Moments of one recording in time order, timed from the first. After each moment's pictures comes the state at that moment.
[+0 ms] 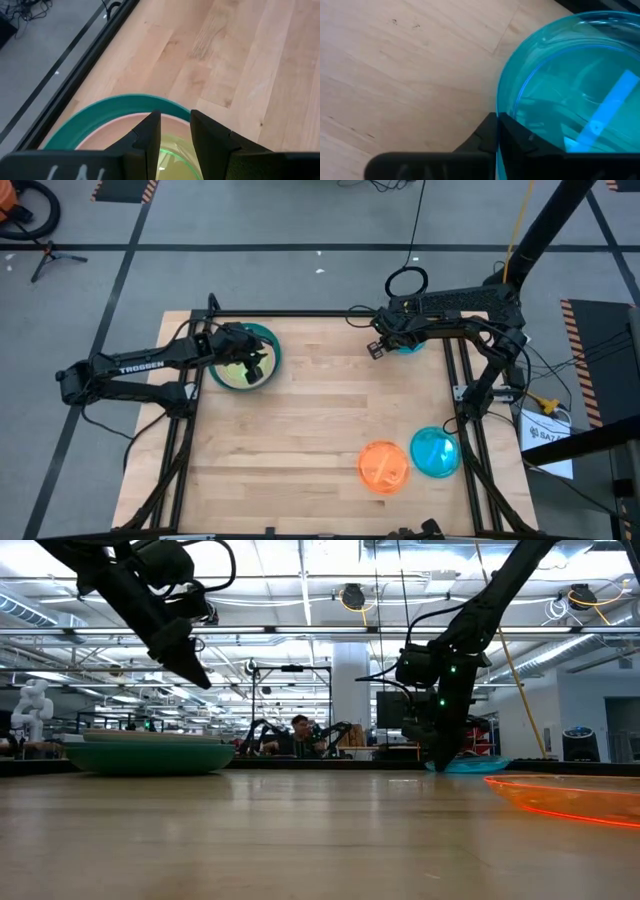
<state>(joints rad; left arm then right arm) 0.43 1.03 0.66 -0.39 -0.10 0.11 -0.68 1.73 0.87 -0.37 0.27 0.32</state>
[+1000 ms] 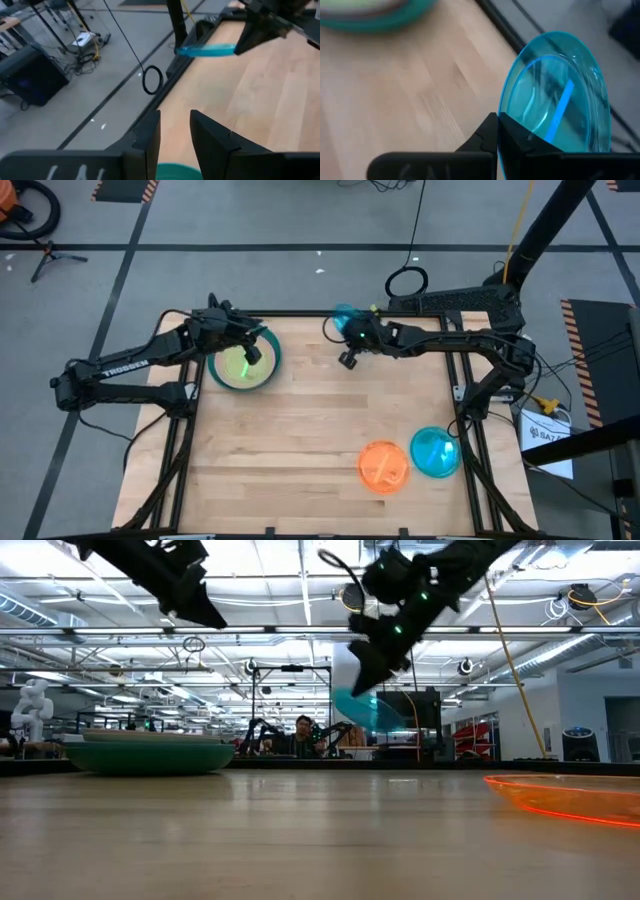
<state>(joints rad) 0.43 0.93 0.80 -0.29 -0.22 0.16 -0.35 1.61 1.06 -0.20 0.26 0.00</state>
